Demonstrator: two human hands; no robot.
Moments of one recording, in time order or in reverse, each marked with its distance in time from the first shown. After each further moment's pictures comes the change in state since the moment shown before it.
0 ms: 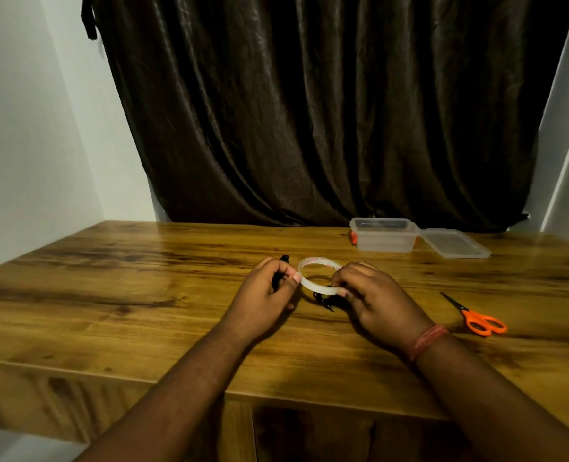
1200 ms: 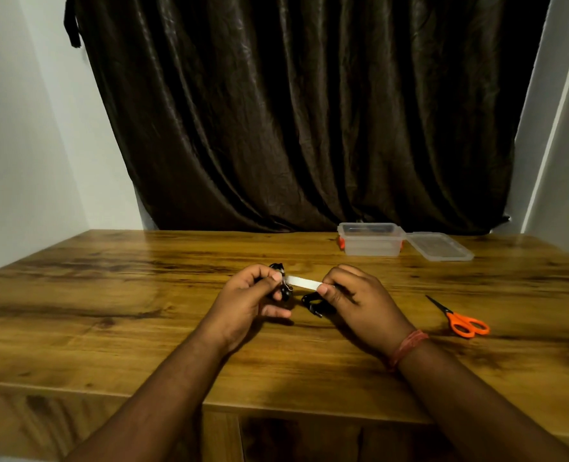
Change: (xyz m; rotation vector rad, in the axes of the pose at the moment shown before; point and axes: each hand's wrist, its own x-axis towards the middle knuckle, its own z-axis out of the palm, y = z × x) left_hand 0.008 0.000 -0.005 -0.708 -0.111 -0.240; right_hand 0.002 -0.003 0.004 0.237 0.130 0.100
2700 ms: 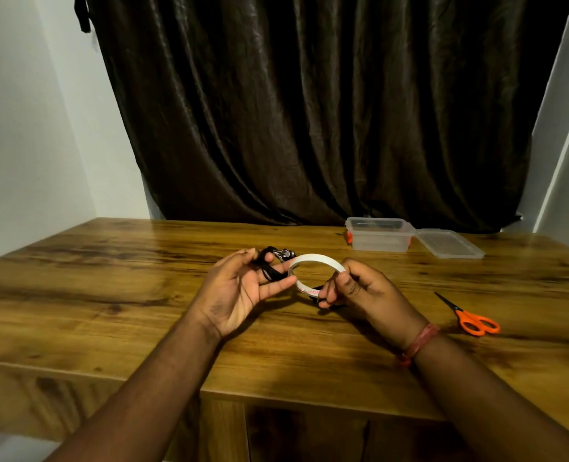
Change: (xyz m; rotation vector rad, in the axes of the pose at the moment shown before) left_hand 0.000 0.016 -0.014 -0.486 -0.090 -0.012; right_hand -0.003 -0.001 0.000 0.747 -0.170 0.177
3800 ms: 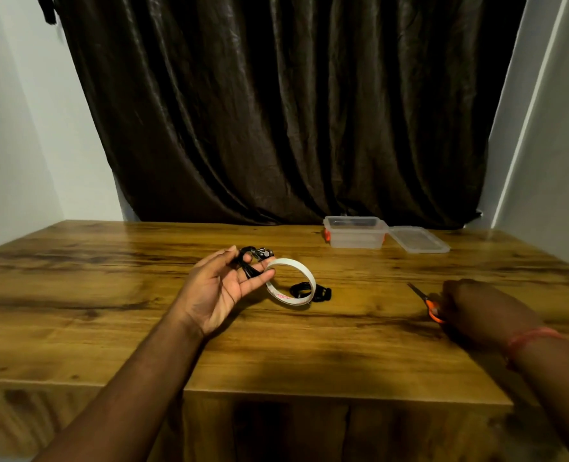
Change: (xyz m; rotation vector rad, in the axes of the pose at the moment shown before) left_hand 0.006 -0.001 -0.008 0.023 0.010 0.021; right_hand -0.076 -0.044 -0.120 -1.461 0.136 0.717
